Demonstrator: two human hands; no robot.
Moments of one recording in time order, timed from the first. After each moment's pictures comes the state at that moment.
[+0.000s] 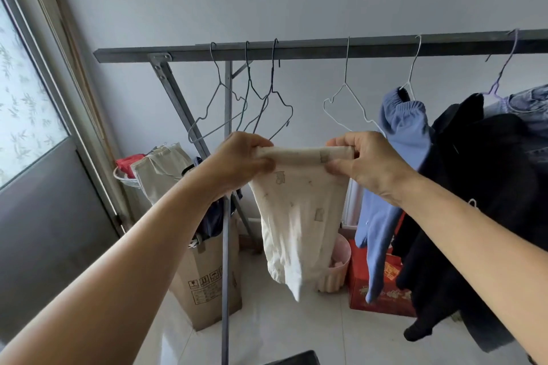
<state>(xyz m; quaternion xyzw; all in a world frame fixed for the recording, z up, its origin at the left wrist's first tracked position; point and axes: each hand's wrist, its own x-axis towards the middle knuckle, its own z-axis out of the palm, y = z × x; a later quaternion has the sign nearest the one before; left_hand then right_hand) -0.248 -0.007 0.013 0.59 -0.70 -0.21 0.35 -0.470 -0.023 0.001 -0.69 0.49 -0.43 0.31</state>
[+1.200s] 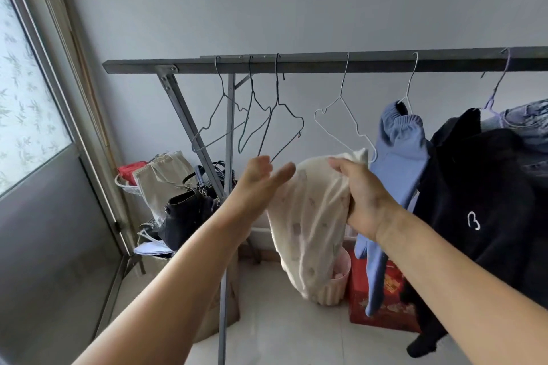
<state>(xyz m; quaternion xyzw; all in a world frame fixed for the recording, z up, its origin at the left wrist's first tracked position) -0.280 0.010 -0.015 0.53 -0.57 -0.39 0.49 -0.445 -0.009 -0.015 -0.40 0.43 -0.51 0.63</state>
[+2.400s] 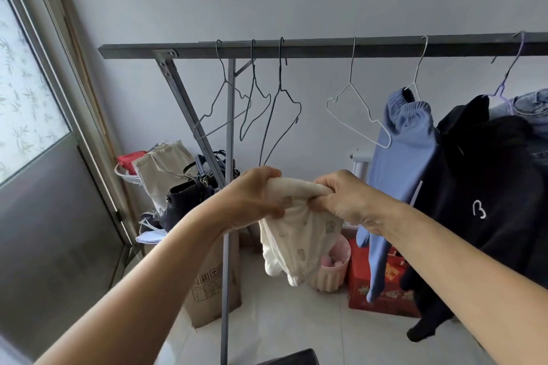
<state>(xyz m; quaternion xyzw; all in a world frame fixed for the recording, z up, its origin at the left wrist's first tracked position) -0.247 0.009 -0.029 0.58 -0.71 -0.30 0.28 -0.442 -0.009 -0.033 -0.72 0.52 -0.26 0.37</state>
